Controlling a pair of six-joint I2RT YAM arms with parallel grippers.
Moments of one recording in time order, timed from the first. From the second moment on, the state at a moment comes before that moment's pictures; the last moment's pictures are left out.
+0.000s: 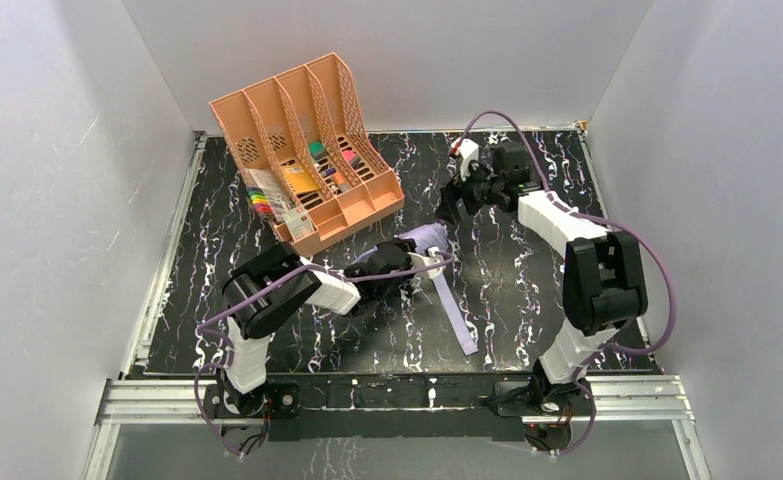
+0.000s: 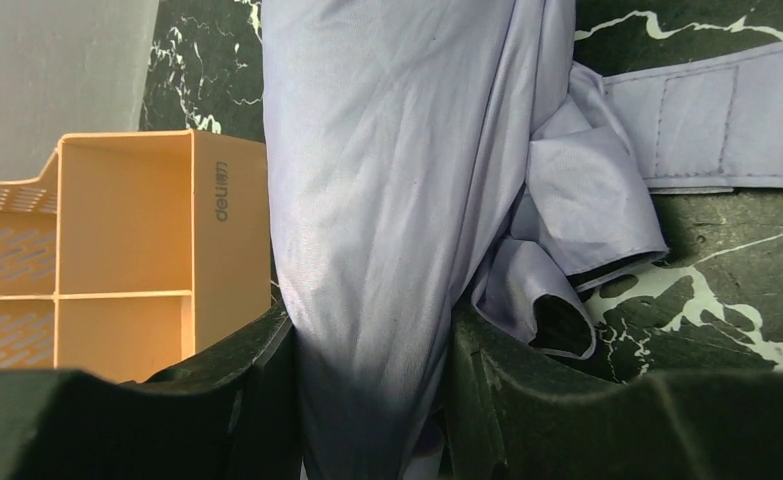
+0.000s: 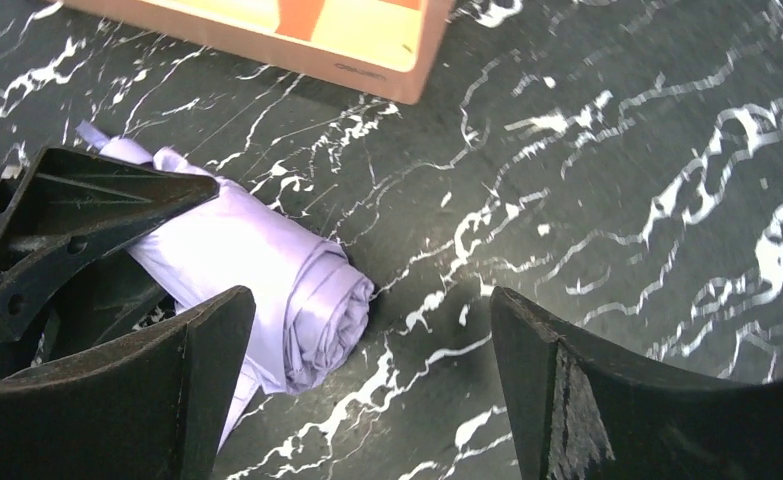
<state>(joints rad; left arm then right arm) -0.91 1.94 0.81 0.66 -0.29 0.75 0.27 1.68 1.17 -0.16 -0.59 -0.26</state>
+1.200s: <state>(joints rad) -0.95 1.98 0.82 0.71 -0.35 0.85 0.40 2.05 1.51 -0.70 -0.63 -0.81</state>
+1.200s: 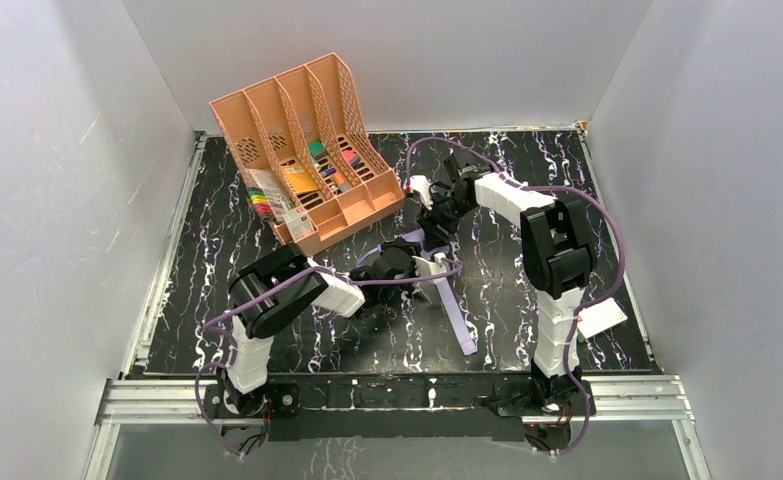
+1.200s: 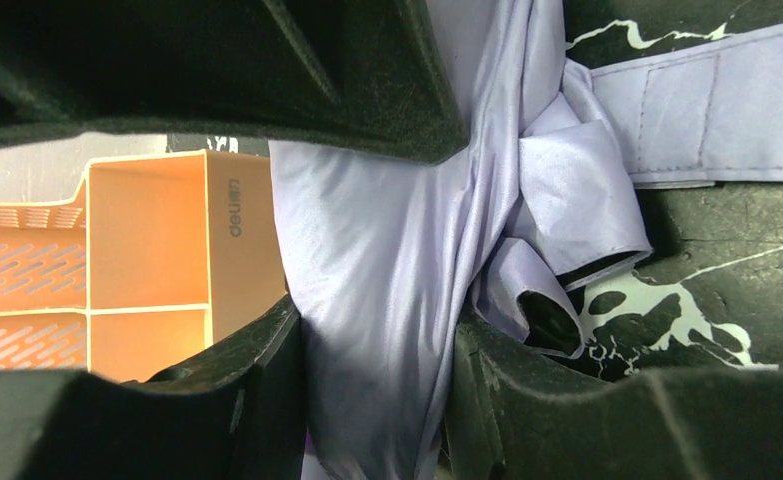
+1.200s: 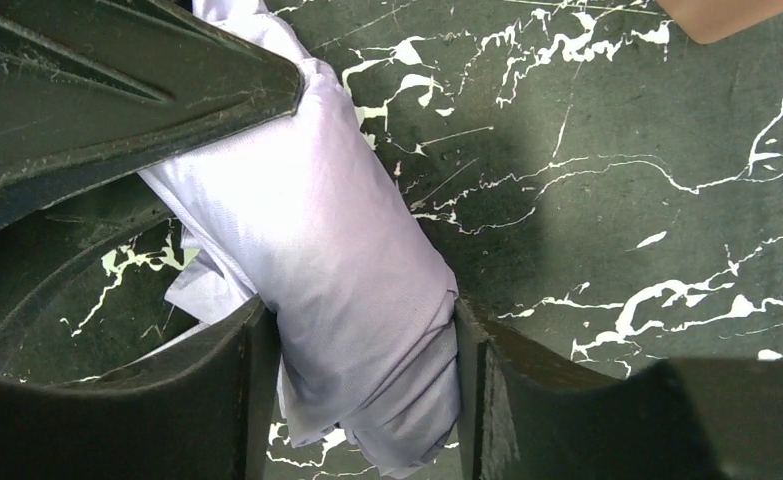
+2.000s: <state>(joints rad) -0.88 1.22 0.58 0.34 -0.26 0.33 0.44 1.83 1.03 0.01 -0.49 -0.86</state>
